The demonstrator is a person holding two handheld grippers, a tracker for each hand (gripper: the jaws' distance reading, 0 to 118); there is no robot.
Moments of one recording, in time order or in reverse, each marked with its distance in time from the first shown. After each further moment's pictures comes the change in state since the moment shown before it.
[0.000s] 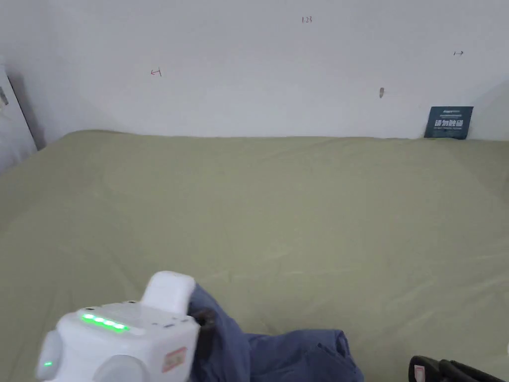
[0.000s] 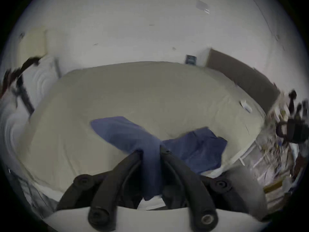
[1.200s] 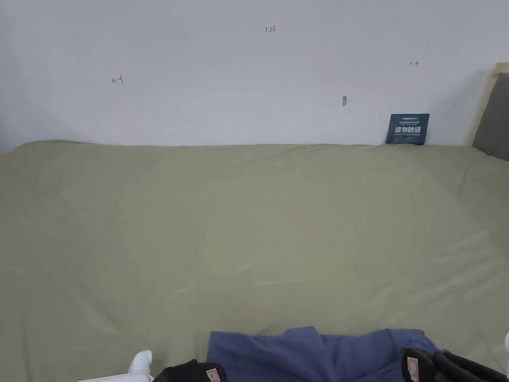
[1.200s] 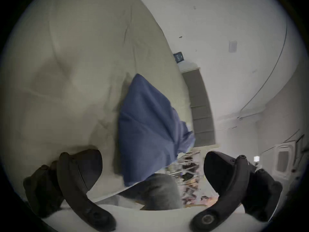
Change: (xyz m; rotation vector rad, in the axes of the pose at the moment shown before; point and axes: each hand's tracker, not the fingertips) left arm -0.081 -0.104 -0.140 -0.185 -0.753 0.863; right arm 0.011 0.015 0.016 0.069 -0.041 0.016
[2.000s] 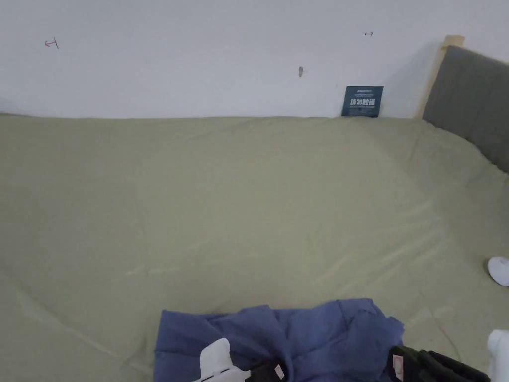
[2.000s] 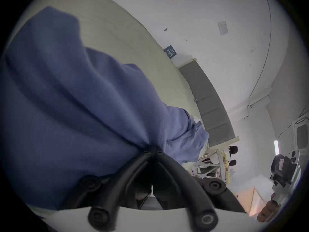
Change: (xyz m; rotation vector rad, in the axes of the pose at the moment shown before) left arm 0.066 -0.085 -0.149 0.090 0.127 -0.208; right arm 0.030 -0.018 0.006 -0.025 -0.115 -0.075
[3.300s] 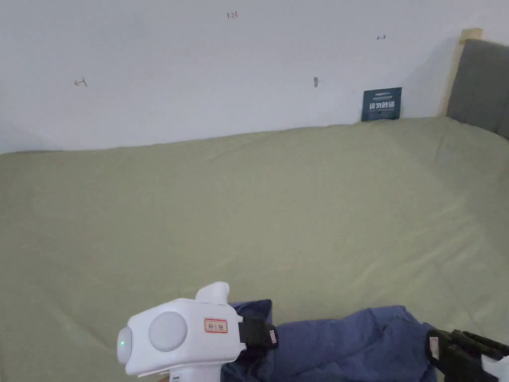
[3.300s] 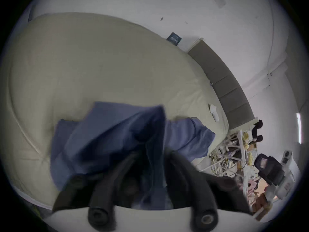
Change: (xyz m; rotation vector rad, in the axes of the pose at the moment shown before) left arm 0.059 0.108 0.048 -0.184 0.256 -0.205; right arm 0.017 0.015 -0.016 0.008 -0.059 -0.058
